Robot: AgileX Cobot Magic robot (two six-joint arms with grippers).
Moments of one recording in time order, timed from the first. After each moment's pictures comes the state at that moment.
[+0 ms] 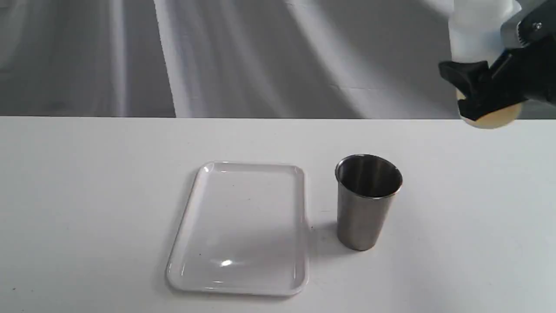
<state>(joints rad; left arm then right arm) 0.06 0.00 0.00 -0.02 0.27 0.04 -0.25 1.58 -0.97 -1.06 -0.63 0.48</state>
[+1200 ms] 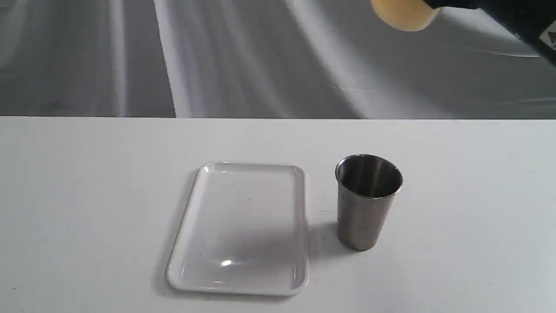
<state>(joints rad) 0.06 0.00 0.00 -0.02 0.27 0.04 0.01 1.48 -0.97 -0.57 -0.93 0.53</state>
